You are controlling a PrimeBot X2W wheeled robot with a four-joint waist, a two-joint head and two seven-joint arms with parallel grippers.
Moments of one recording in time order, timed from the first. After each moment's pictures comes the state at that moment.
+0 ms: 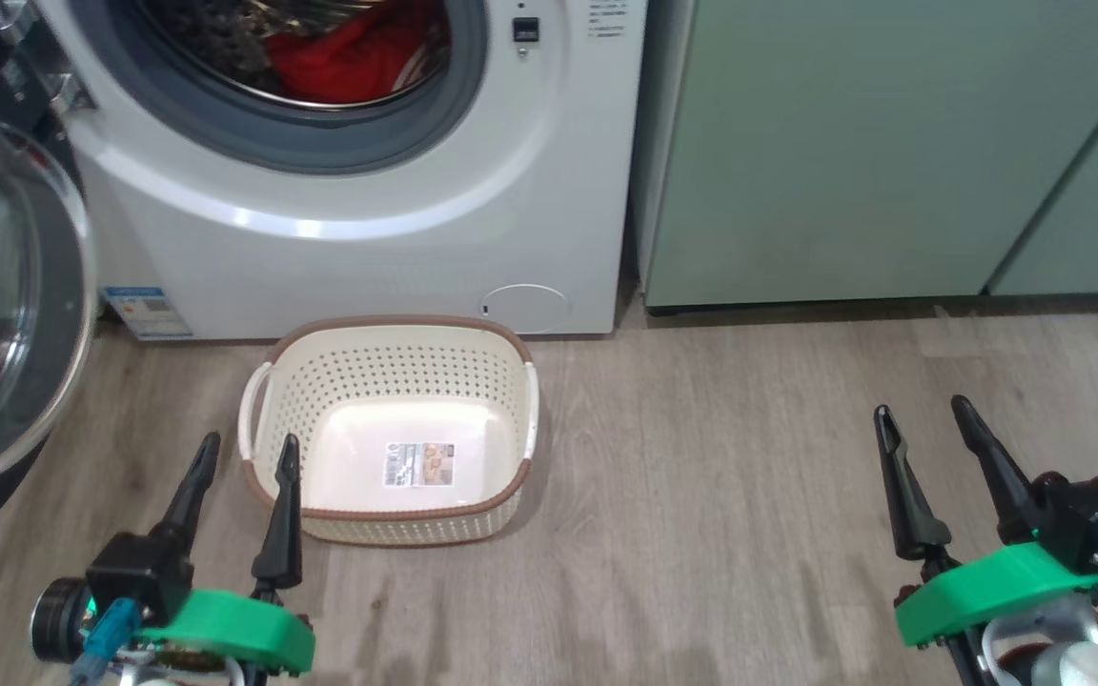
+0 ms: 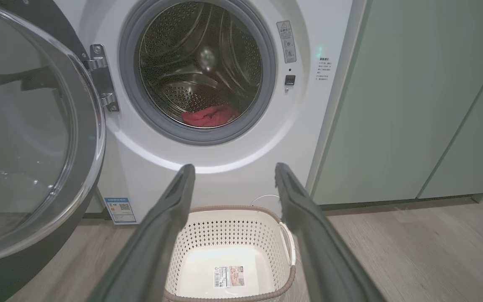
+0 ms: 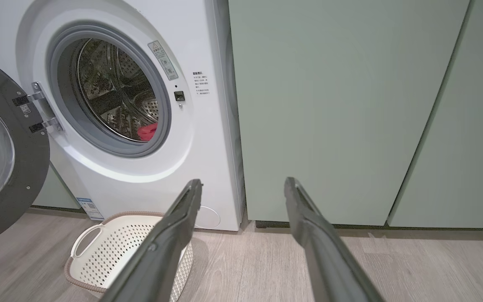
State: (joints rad) left arm 0.07 0.10 -0.04 0.06 -0.18 -0.04 -0.26; right arm 0.10 -0.05 -0.06 -0.05 0.17 0.13 -0.07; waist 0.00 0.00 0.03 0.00
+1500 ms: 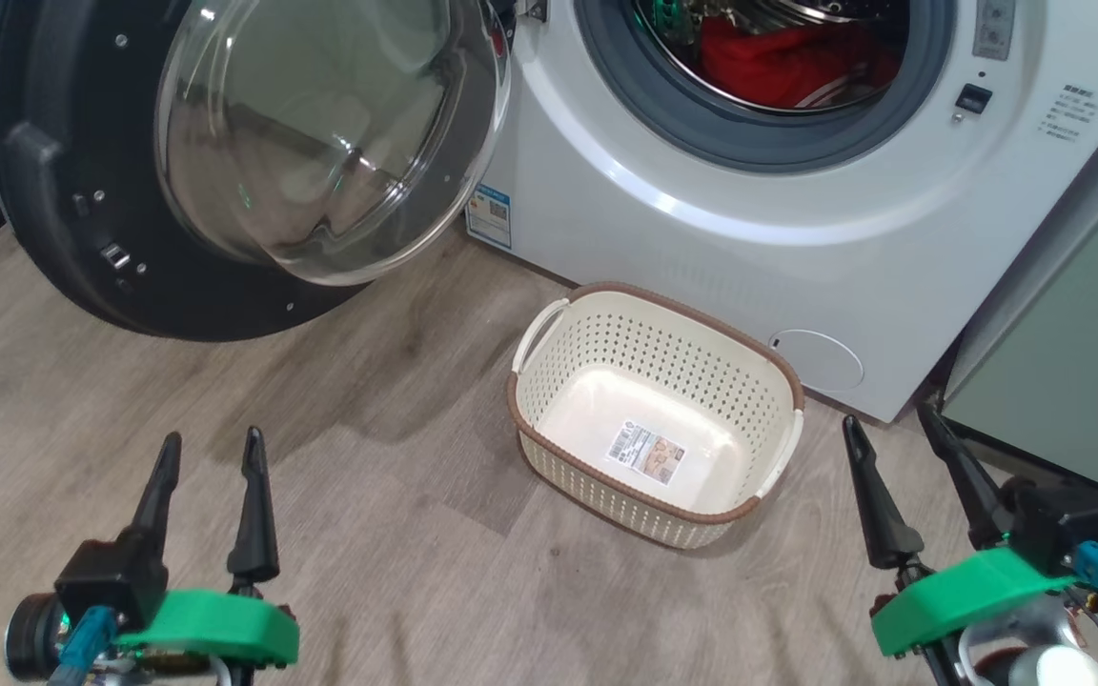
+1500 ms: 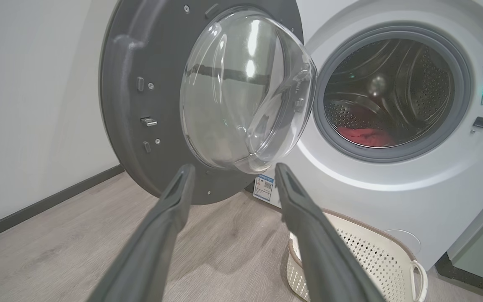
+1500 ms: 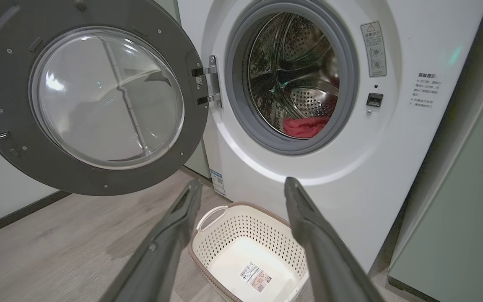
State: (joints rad) left arm 0.08 0.08 0.00 0.02 -0.18 0.02 -0.26; right arm 0.10 -0.04 -0.01 -0.05 0.18 0.13 -0.06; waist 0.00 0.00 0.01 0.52
